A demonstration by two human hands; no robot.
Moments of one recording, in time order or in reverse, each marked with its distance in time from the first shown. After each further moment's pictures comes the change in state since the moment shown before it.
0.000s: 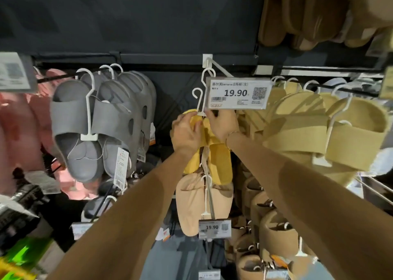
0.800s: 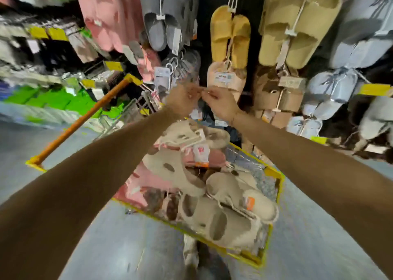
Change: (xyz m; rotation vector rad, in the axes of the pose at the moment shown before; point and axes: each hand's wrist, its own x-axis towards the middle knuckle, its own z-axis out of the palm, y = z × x) left_hand -0.407 0.148 -0.273 0.202 -0.354 -0.173; right_hand -0.431 -0.116 -0.193 0.351 -0.616 0.030
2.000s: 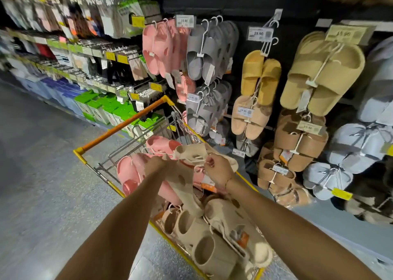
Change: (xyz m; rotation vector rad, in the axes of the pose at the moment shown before) left_hand -0.124 -0.055 0.013 0.010 0.224 -1.103; right_hand -0.073 0.040 0.034 -0.117 -0.311 0.119
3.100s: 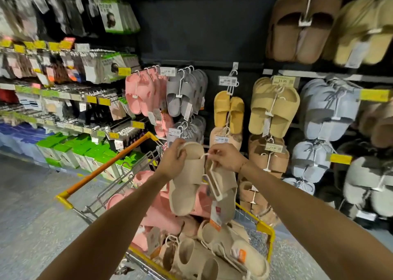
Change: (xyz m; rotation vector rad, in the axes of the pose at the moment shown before) left_hand -0.051 0.082 -0.080 -0.243 -0.113 1.105; right_hand -0.023 -0.097 -0.124 -0.028 0.105 -0.257
